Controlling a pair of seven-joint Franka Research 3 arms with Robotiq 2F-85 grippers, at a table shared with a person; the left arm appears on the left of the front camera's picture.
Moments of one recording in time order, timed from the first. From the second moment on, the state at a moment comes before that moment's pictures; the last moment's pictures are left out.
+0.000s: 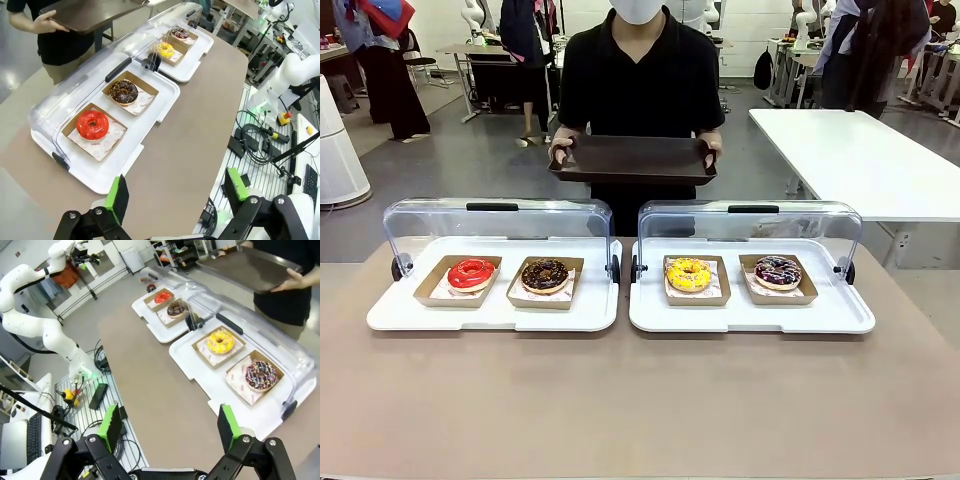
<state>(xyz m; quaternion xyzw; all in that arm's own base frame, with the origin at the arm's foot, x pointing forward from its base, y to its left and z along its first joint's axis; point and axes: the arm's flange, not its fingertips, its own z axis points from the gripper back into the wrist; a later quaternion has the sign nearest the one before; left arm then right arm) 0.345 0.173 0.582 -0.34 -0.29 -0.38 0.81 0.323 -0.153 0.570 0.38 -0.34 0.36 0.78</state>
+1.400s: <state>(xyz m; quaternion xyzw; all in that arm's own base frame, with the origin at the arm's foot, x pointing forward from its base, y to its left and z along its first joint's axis) 0.339 0.172 0.580 -0.34 -0.29 -0.38 0.81 0.319 -0.157 0.571 0.37 -0.34 0.35 0.79</state>
